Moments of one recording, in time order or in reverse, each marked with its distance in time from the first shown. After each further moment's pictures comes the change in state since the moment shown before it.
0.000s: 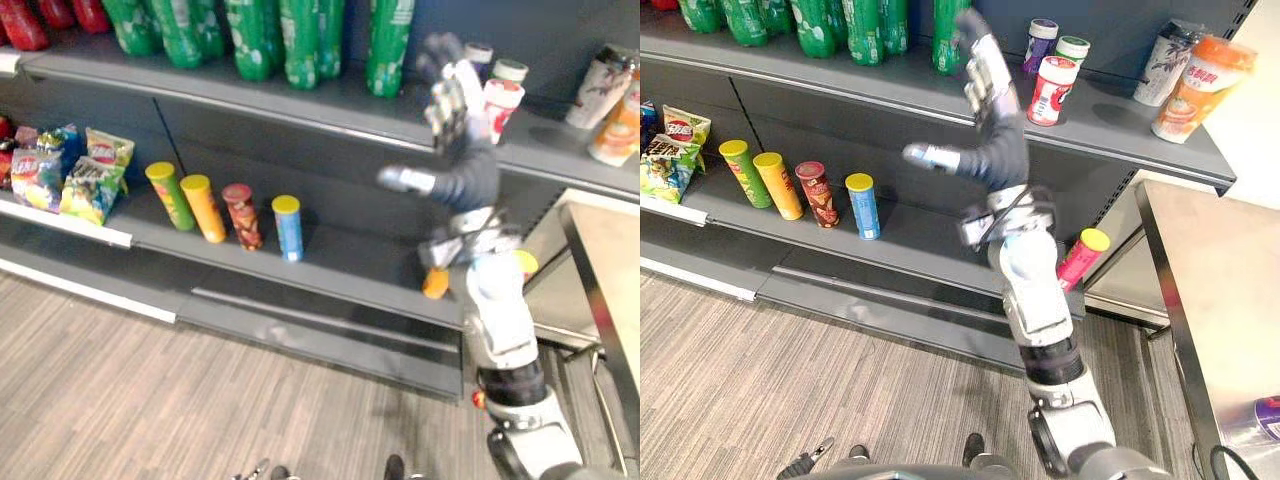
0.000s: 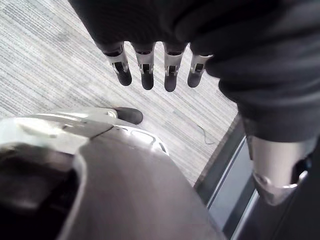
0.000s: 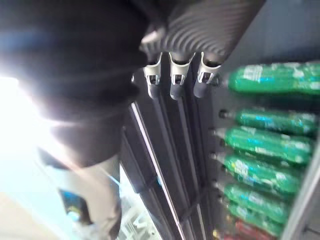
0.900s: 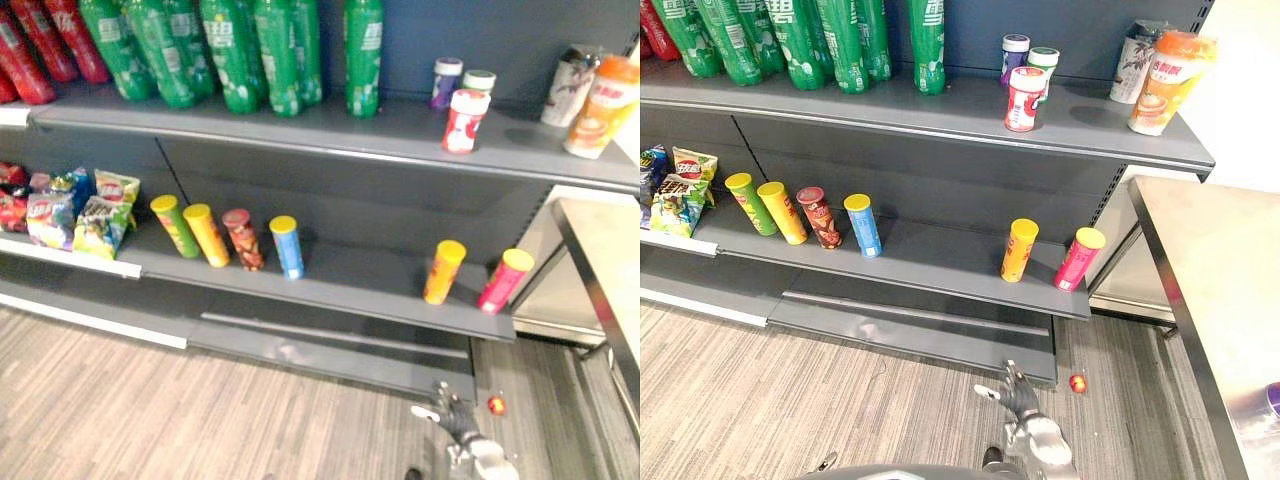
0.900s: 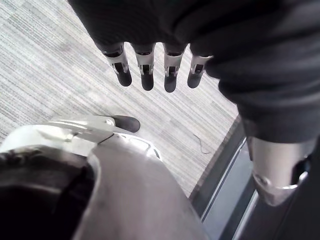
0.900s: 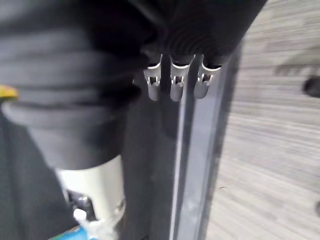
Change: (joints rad) left arm -0.001 -0.045 0.033 0.072 0.002 -0.015 0.000; right arm 0.718 0.034 -0.192 0.865 -0.044 0.085 0.132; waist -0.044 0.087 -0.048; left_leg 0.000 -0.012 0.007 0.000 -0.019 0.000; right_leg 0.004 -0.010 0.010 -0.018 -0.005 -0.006
